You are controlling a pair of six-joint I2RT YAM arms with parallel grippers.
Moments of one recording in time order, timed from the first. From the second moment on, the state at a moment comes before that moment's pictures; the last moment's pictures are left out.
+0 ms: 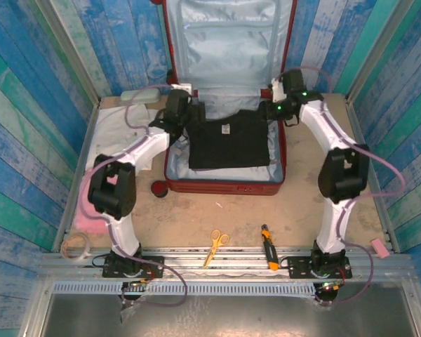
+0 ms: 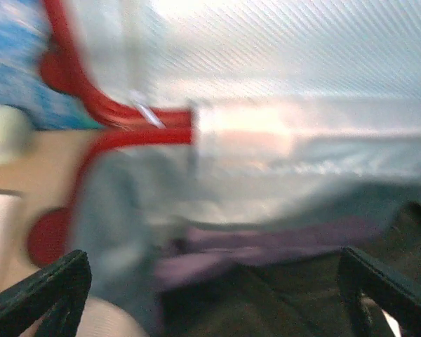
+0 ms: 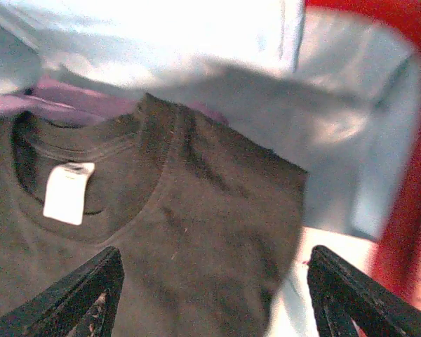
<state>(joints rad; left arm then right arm) -0.37 1.80 1.41 -0.05 -0.20 -0.20 0.21 1.96 1.83 -0.75 -0.23 0.11</state>
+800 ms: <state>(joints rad) 0.37 2.01 1.59 -0.62 0.05 -0.26 0.16 1.43 1.21 -0.27 -0.16 0.09</state>
